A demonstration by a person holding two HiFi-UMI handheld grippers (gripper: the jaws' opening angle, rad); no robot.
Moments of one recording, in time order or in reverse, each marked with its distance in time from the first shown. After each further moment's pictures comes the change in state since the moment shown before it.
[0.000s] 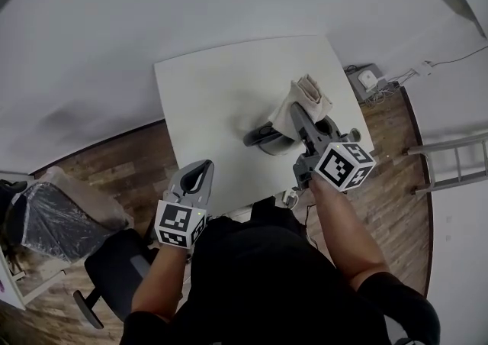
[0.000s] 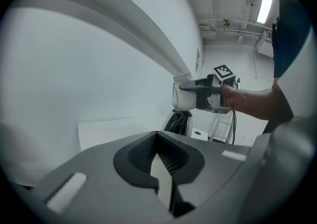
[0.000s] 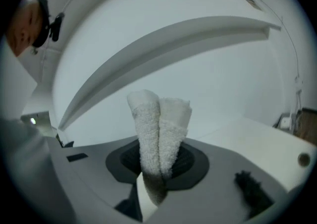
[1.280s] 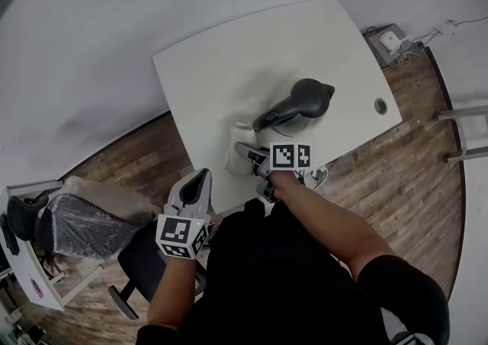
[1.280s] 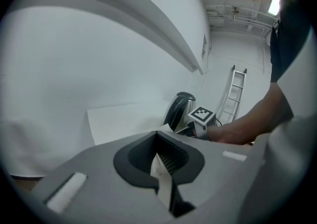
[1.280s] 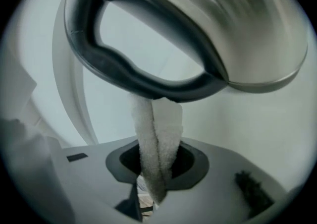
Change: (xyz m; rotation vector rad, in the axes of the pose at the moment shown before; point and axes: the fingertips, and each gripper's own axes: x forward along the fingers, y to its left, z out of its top) left arm -0.018 0.009 -0.034 -0.012 0.158 0.063; right arm 0.053 0.032 -0.288 0.747 0.521 0.162
